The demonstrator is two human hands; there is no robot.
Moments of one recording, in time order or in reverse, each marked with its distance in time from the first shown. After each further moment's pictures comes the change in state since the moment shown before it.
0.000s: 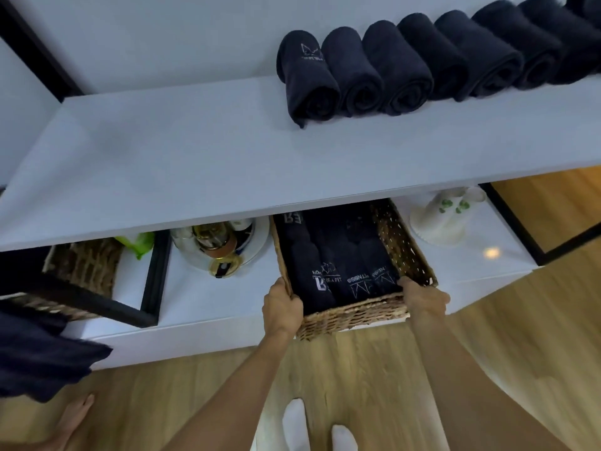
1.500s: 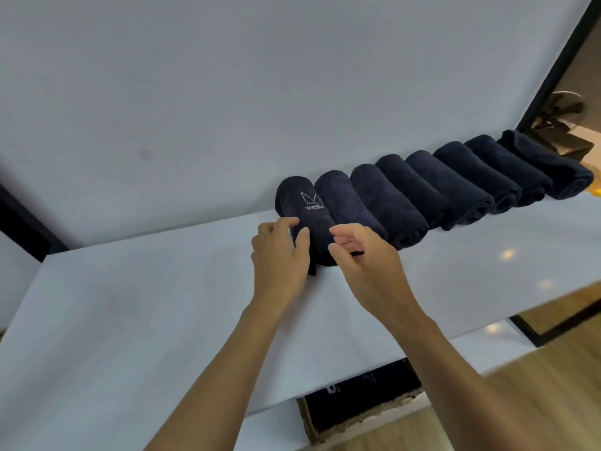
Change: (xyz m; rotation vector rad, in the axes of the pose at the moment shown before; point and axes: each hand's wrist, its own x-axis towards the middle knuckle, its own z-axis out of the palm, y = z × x) left_hand 0.118 0.251 -0.137 -0.038 0.125 0.638; right_hand -0.161 -0.261 0.030 -0.016 -0.231 -1.160
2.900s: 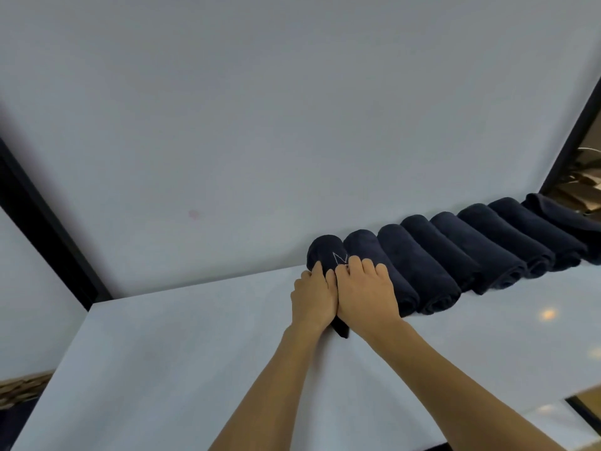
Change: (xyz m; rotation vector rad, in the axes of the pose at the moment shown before) left_hand 0.057 -0.008 0.024 0.096 -0.195 -0.129; right_hand 0.073 0.007 0.056 -1.050 0.104 -0.369
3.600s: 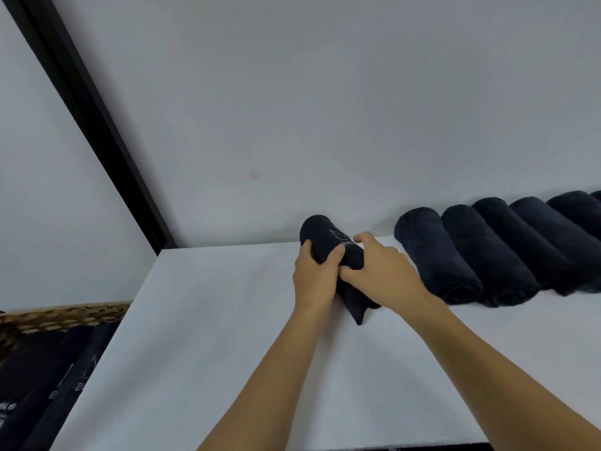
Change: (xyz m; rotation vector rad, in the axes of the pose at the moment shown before) left_hand -0.033 -0.041 -0.057 -0.746 0.229 -0.228; right_hand 0.014 -0.043 -0.028 0.633 -0.427 0.076
